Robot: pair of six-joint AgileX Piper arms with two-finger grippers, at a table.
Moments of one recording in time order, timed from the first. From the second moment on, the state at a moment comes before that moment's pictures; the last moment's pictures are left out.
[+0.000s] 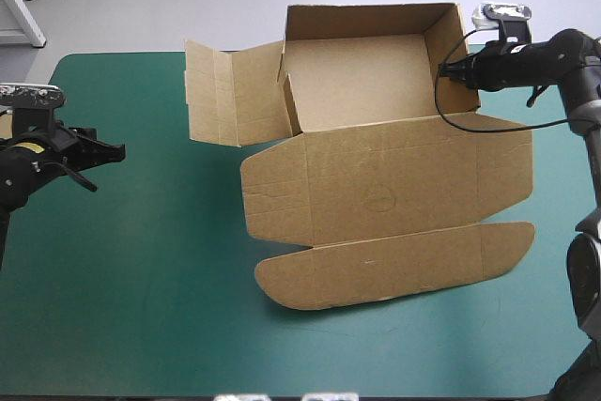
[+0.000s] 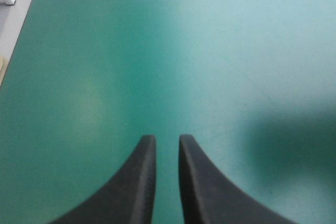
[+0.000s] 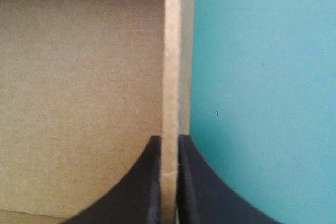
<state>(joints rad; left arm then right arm) 0.18 1.17 -1.12 -0.25 0.65 0.40 -0.08 1.79 -1.79 0.56 0.92 -0.39</state>
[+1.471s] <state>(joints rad) 0.06 1.59 -1.12 -1.61 1.18 1.07 -0.10 1.63 -1.83 0.66 1.05 -0.45</state>
